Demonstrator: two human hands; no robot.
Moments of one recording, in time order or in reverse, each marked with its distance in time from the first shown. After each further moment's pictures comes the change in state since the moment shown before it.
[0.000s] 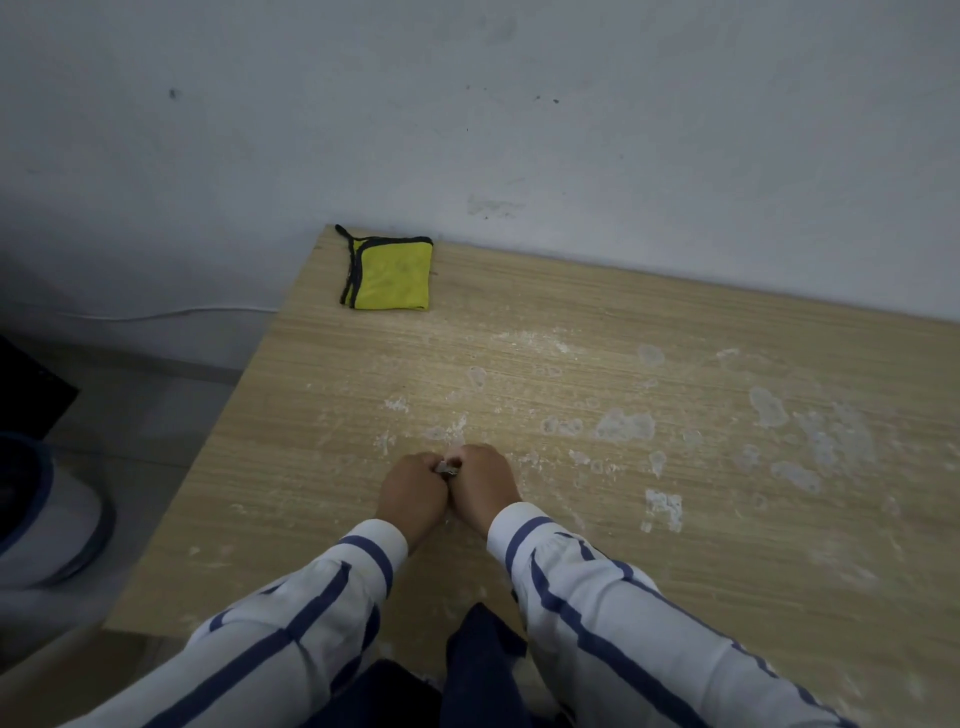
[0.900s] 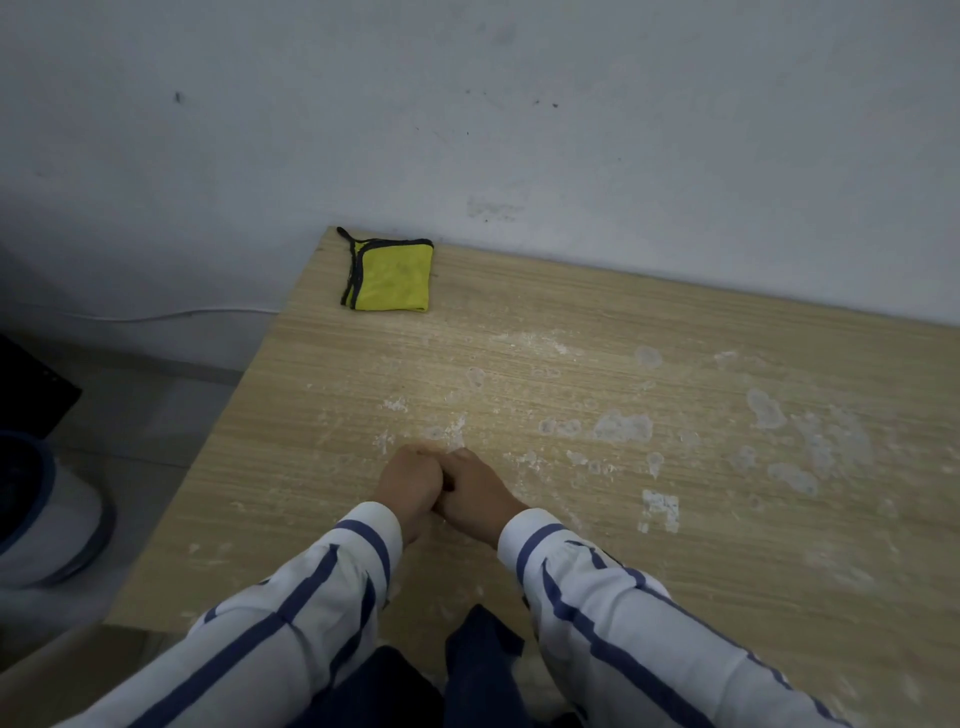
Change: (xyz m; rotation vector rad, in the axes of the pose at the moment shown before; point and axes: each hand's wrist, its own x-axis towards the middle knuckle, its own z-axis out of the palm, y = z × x) left_hand -0.002 0.015 -0.004 -0.387 -0.024 -0.226; right_hand -0.020 0.000 -0.008 0.058 -0.188 -0.258
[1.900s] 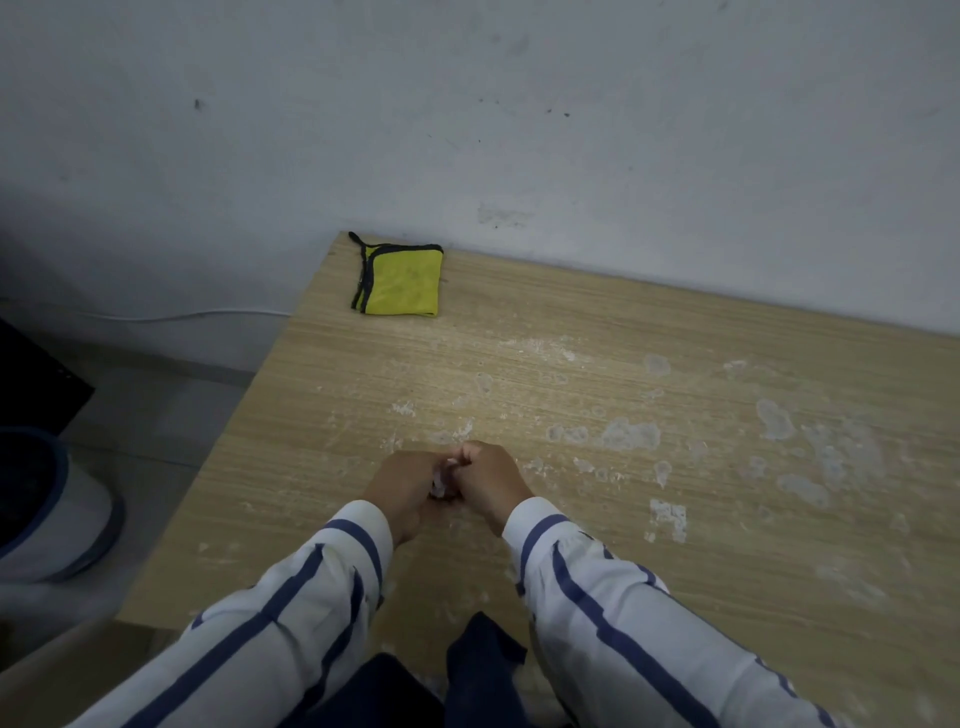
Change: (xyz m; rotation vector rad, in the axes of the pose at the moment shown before) left_hand 0.002 0.003 -0.015 -0.300 -0.126 -0.142; right_hand 0.012 -0.005 -0.008 0.325 0.165 0.296
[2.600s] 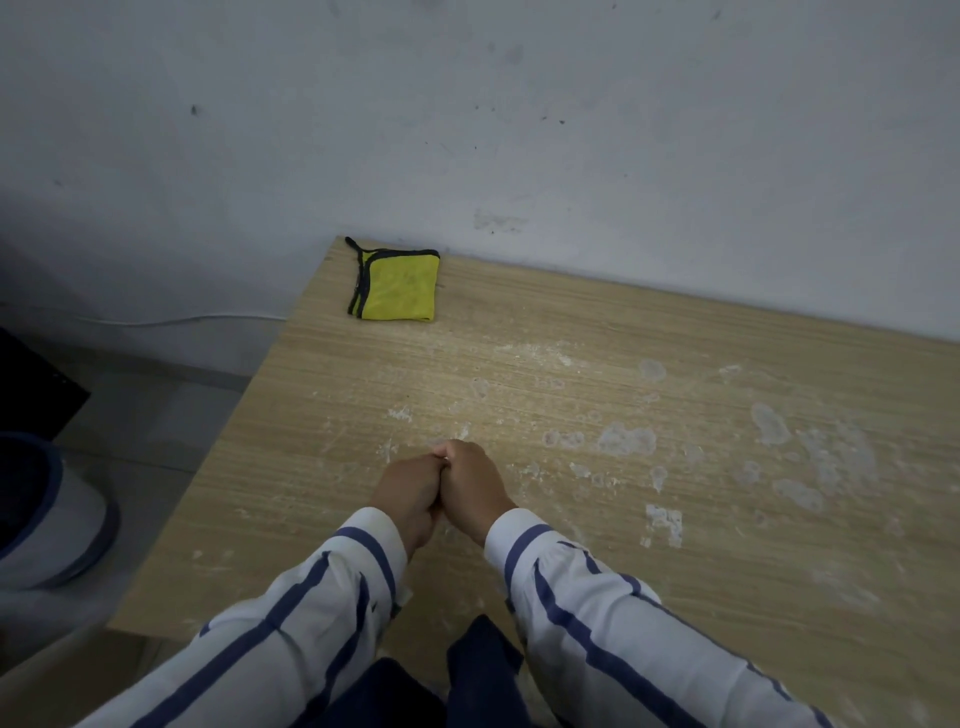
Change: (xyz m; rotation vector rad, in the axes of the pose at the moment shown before) left_hand -0.005 0.002 0.014 -0.095 0.067 -0.033; right_hand -0.017 -0.019 0.004 -0.162 0.051 -0.149
